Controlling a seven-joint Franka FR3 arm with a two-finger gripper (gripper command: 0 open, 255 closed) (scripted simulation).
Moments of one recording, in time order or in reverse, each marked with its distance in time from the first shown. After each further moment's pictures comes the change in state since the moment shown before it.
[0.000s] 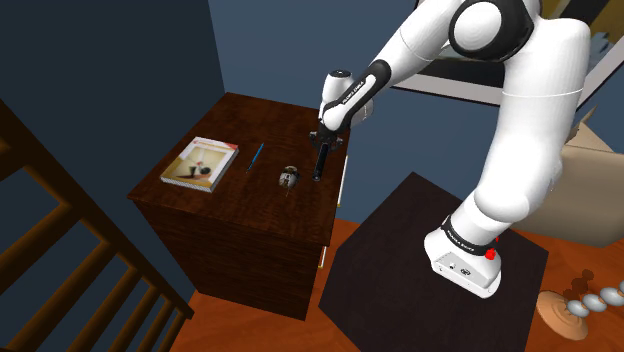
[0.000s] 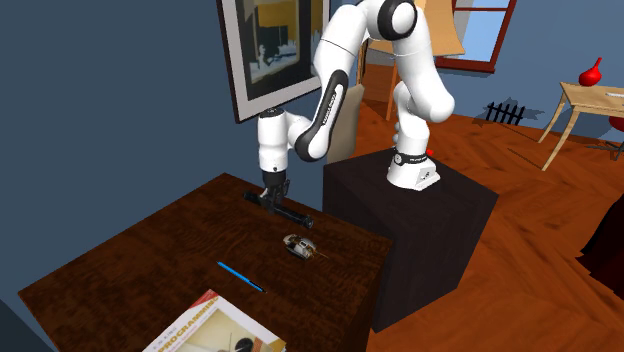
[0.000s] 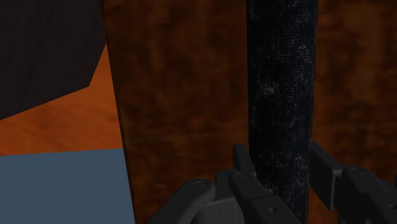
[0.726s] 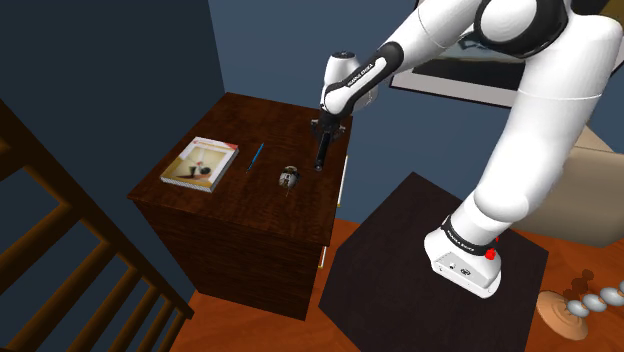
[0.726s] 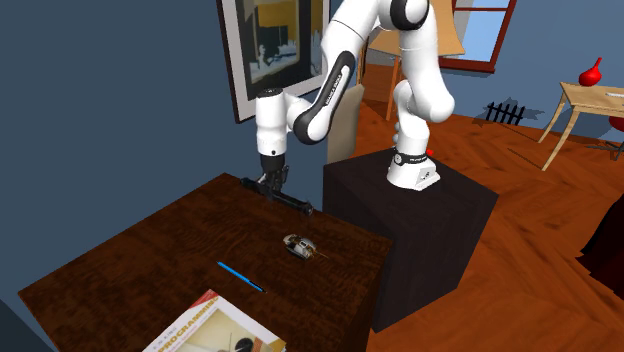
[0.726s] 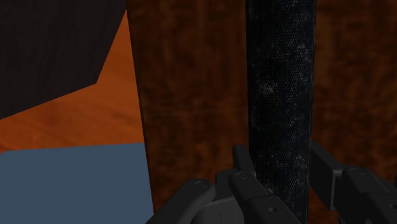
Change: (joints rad) arm -0.011 -0.125 0.013 -0.008 0.019 -0.117 -0.014
